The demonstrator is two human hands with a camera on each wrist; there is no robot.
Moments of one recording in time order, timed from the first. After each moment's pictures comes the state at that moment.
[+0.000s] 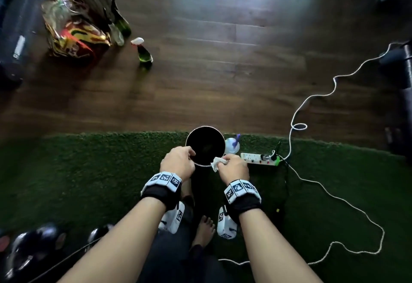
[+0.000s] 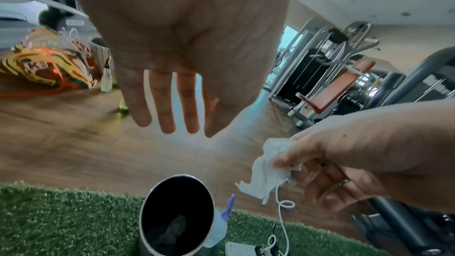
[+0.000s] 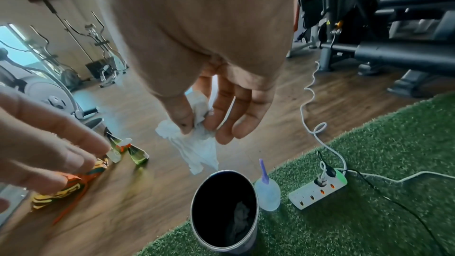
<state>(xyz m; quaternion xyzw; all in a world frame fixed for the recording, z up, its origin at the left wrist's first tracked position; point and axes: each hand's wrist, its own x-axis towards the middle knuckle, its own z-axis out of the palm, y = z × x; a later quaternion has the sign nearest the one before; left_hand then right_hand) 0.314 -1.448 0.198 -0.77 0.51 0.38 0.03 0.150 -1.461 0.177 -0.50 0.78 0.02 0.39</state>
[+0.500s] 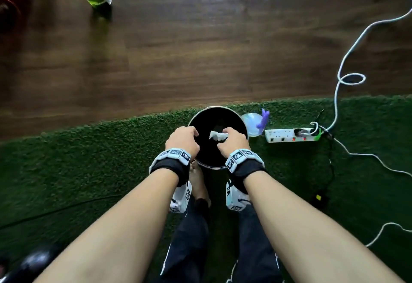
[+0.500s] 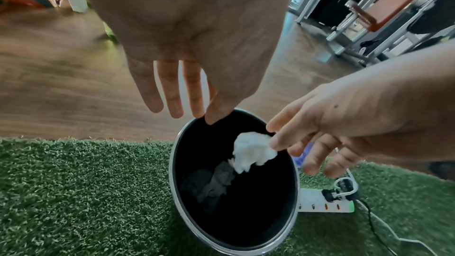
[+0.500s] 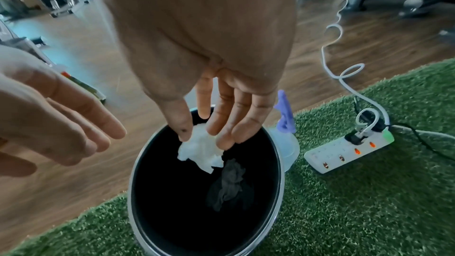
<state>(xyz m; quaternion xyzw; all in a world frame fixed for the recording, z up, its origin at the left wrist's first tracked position) 0.341 -1.580 -0.115 -0.72 0.51 0.43 0.15 0.186 -1.584 -0.134 -0.46 0.74 0.15 0.46</state>
